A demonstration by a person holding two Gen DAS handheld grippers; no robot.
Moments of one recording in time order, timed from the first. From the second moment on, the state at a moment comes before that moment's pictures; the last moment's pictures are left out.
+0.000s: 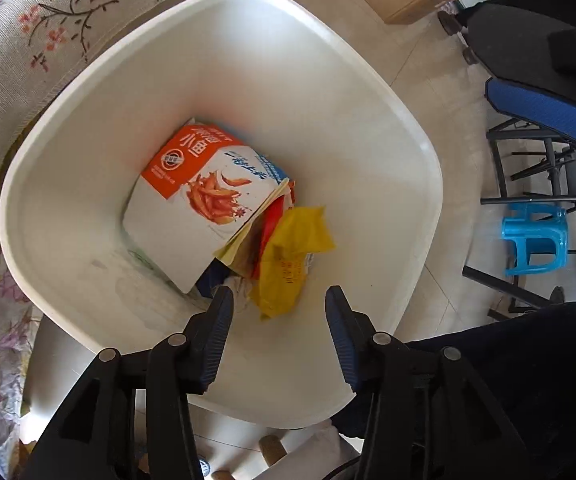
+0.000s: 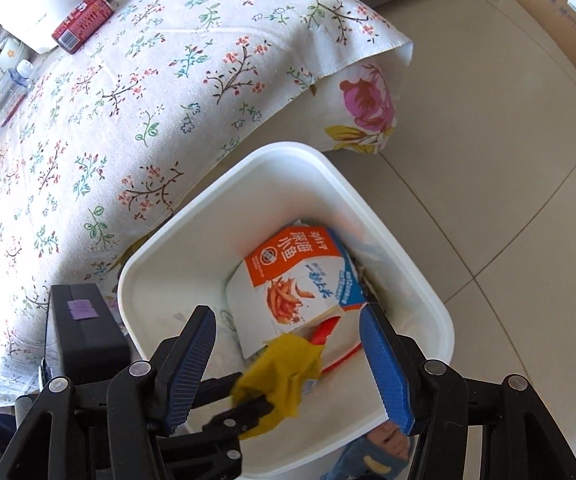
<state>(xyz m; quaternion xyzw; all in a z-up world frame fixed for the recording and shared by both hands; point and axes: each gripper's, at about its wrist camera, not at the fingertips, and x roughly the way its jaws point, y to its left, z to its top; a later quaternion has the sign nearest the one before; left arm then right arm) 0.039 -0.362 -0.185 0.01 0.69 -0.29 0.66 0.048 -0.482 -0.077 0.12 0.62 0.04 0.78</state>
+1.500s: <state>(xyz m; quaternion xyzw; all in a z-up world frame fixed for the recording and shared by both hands) 0.270 0.010 -0.032 0.18 0.50 0.00 0.84 0.098 -0.378 -0.069 0.11 0.60 0.13 0.78</state>
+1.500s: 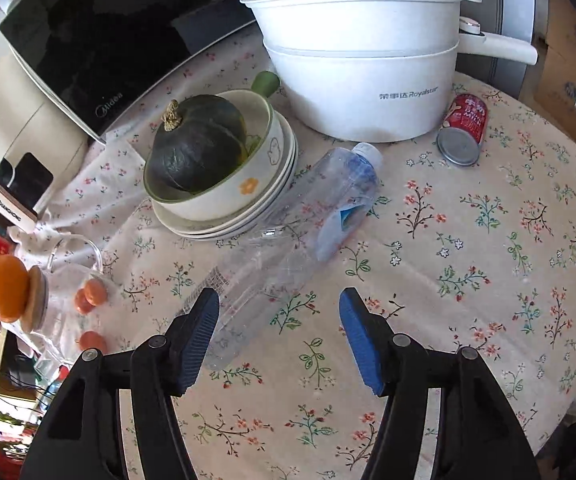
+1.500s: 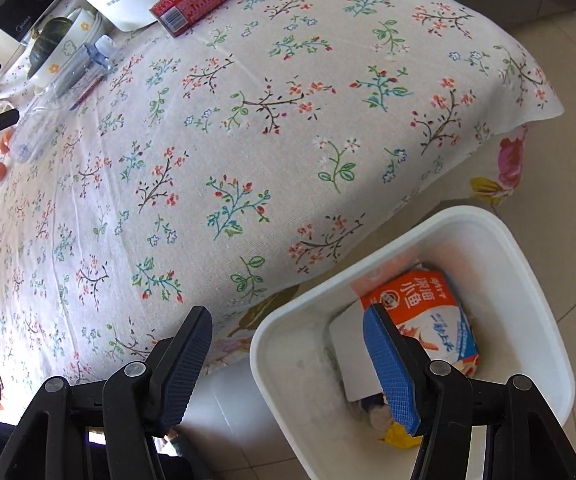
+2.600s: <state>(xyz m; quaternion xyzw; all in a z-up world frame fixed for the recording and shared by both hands) 0.269 -0.005 -0.076 0.06 0.57 -0.03 0.82 0.170 -0.358 -0.093 0.27 0.62 0.13 0.73</state>
